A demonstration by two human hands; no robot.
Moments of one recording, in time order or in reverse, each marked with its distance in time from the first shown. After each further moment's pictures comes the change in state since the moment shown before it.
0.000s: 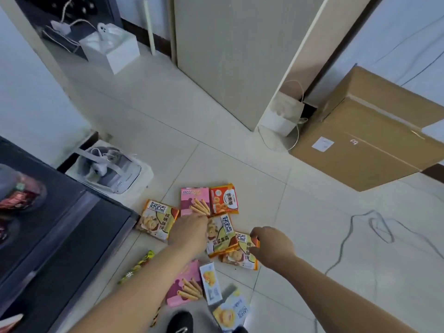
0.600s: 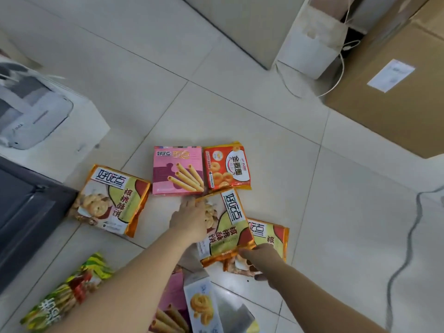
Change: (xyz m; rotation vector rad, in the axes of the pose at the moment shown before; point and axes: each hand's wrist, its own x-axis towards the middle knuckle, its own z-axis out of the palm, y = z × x) left_hand 0.250 -0.052 0.337 -0.137 -0.173 -0.105; right_hand 0.261 0.063 0.284 0.850 -0.262 0.494
